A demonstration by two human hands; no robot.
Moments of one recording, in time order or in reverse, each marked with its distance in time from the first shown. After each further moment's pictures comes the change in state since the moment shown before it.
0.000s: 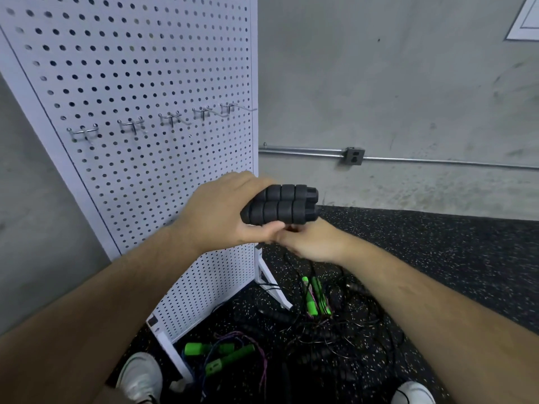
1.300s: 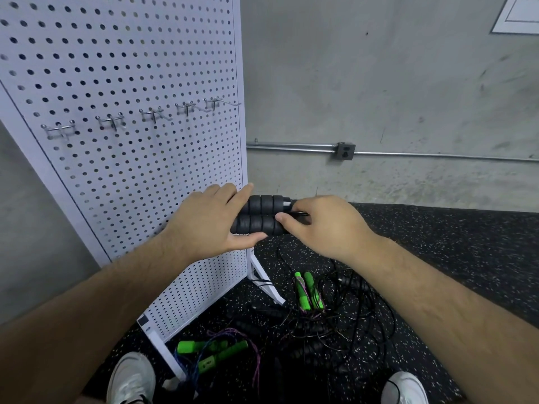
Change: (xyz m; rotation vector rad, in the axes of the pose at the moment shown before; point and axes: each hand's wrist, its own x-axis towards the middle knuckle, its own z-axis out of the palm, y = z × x) left_hand -0.010 -0.009 0.039 0.382 0.062 0.081; right_hand -0.020 0.016 -0.026 -0.654 0.405 -0.040
